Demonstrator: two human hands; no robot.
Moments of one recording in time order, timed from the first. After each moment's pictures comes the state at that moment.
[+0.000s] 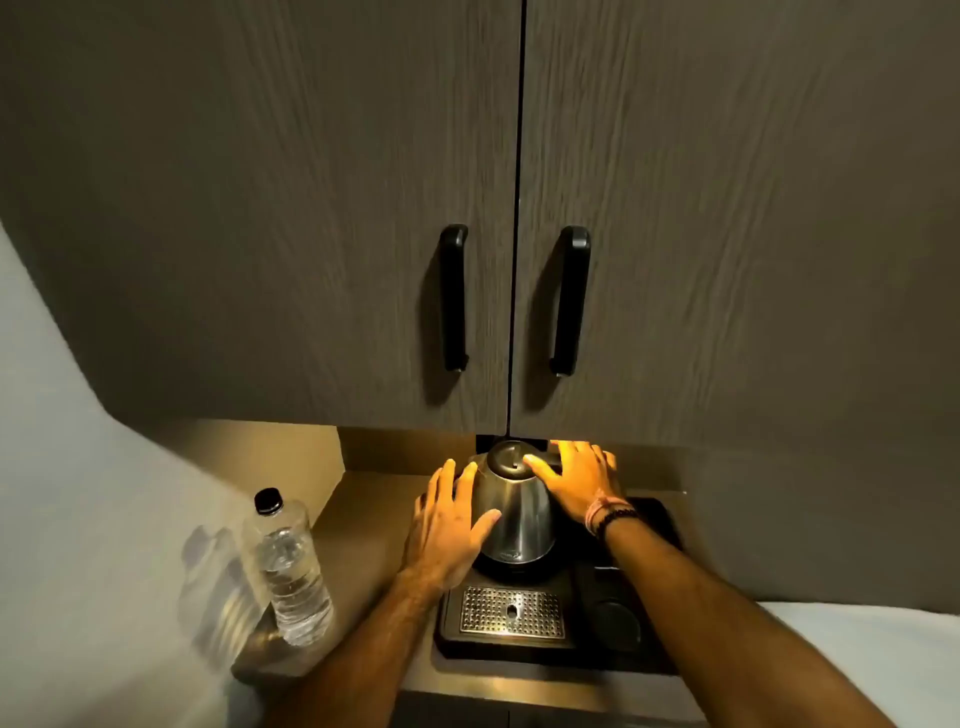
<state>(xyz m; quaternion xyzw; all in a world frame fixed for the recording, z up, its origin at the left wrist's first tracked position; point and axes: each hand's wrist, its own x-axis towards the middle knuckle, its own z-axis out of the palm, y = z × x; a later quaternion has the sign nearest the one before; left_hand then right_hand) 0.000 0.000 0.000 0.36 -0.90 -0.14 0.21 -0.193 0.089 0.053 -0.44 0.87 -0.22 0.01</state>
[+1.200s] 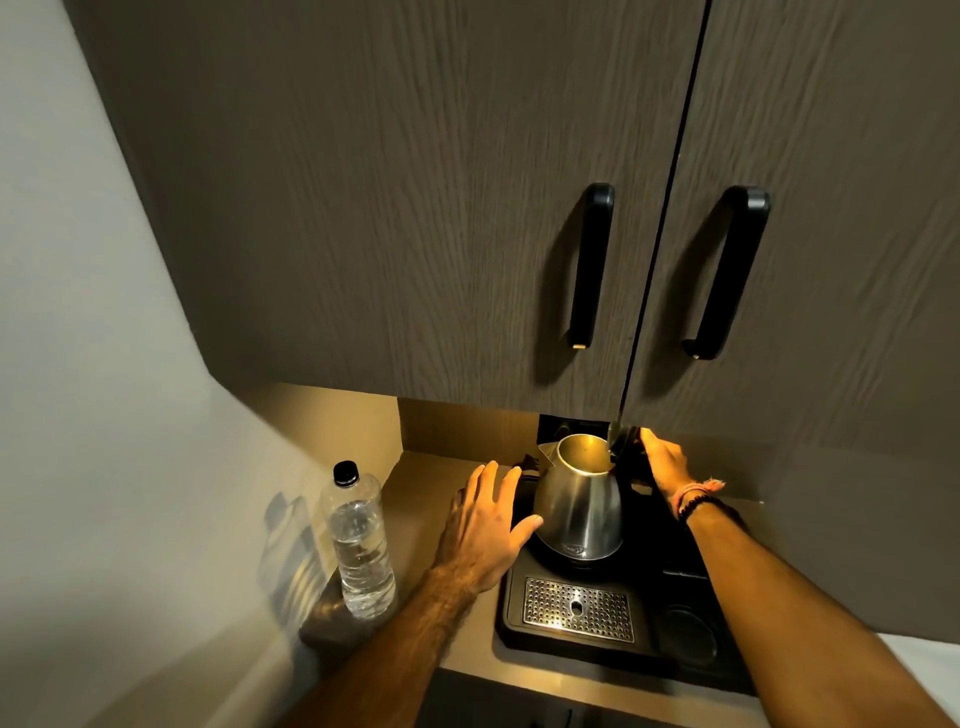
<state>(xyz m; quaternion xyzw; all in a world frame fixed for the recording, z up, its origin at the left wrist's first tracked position) 0.041 -0.026 -0.021 0.36 -0.91 -0.10 0.20 -0.228 0.048 0.024 -0.21 0.75 -0.57 0.27</state>
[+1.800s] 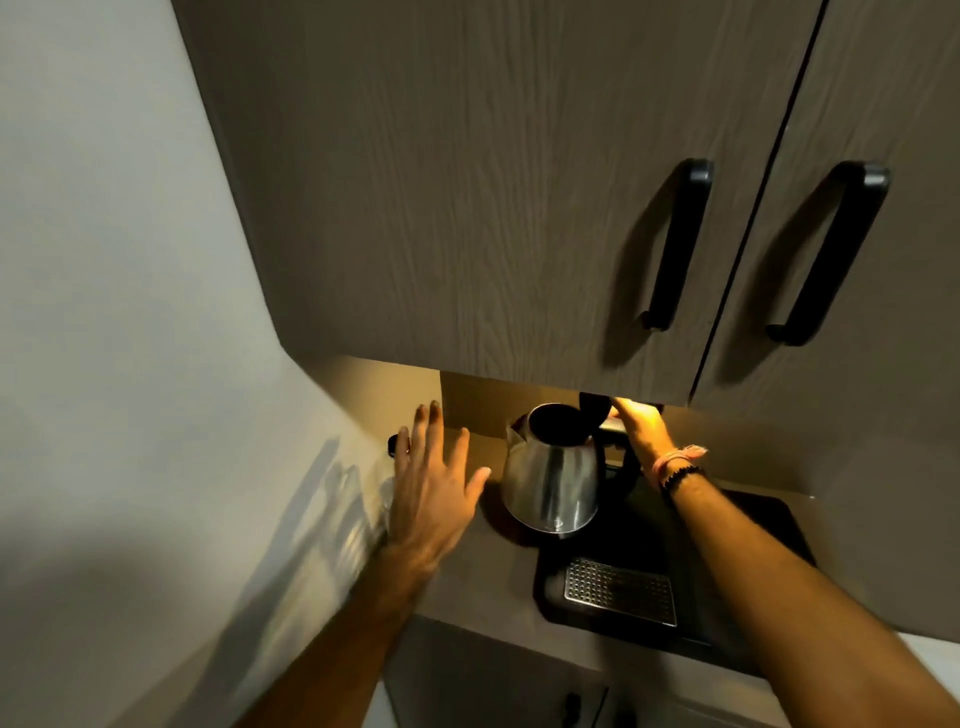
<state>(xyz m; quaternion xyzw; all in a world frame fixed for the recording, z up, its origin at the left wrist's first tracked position) 0.143 -0.052 0.021 0.44 -0.85 0.10 0.25 -0.152 0.000 0.052 -0.32 0.71 -0.55 0.31</state>
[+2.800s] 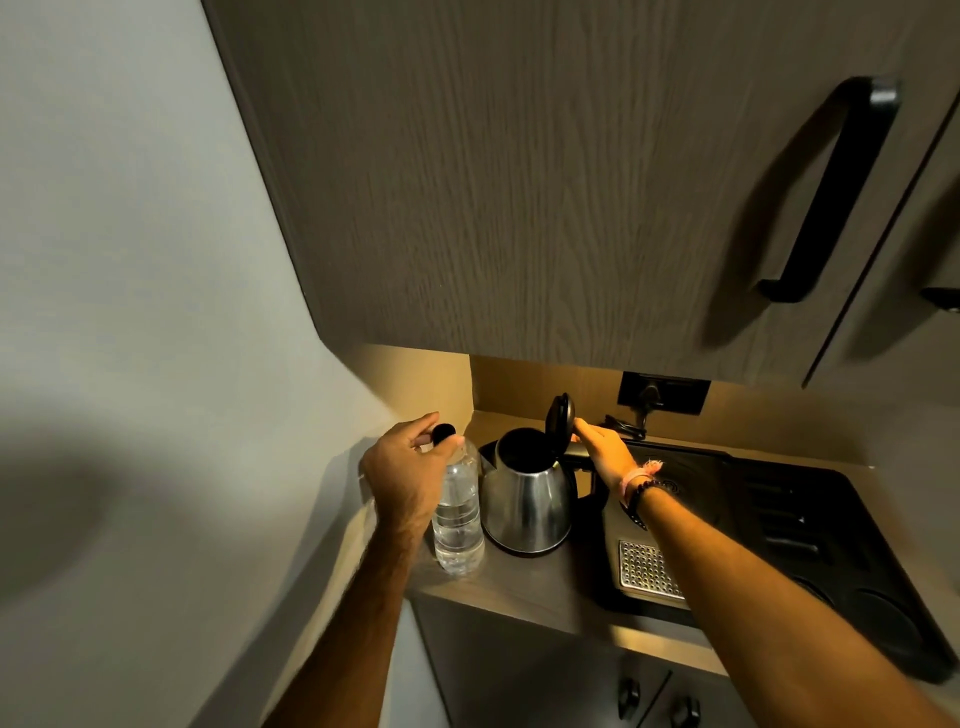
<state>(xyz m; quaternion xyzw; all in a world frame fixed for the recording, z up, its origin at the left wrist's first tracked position) 0.199 -0.097 0.031 0.52 -0.65 -0.27 0.49 -0.059 -0.048 -0.018 -0.40 0.70 -0.48 0.36</state>
